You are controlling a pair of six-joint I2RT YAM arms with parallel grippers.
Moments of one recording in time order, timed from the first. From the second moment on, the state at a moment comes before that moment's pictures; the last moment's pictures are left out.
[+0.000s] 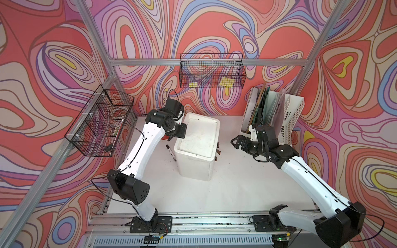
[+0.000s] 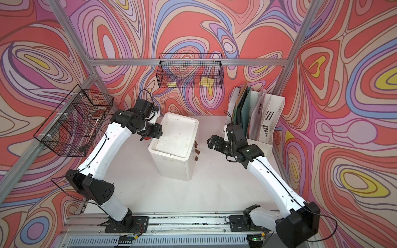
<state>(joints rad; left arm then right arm) -0.36 1.69 1.92 -1.29 -0.01 -0.14 0.38 1.20 1.12 -0.63 -0.17 0.66</state>
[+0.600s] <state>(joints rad) -0.39 1.65 1.84 -1.23 -0.06 -0.17 0.38 1.18 1.01 -0.48 -0.31 0.71</state>
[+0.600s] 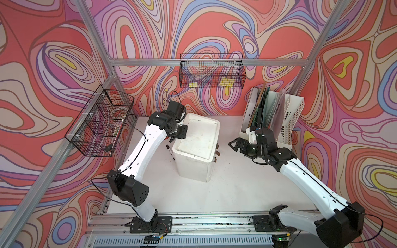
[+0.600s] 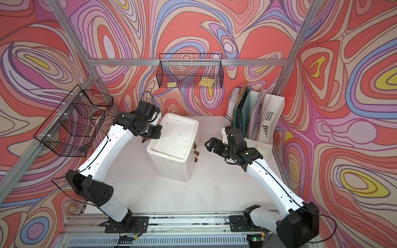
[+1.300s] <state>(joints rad) -0.39 1.53 1.74 -1.32 -0.15 -0.33 0.39 1.34 0.70 0.43 -0.61 1.18</state>
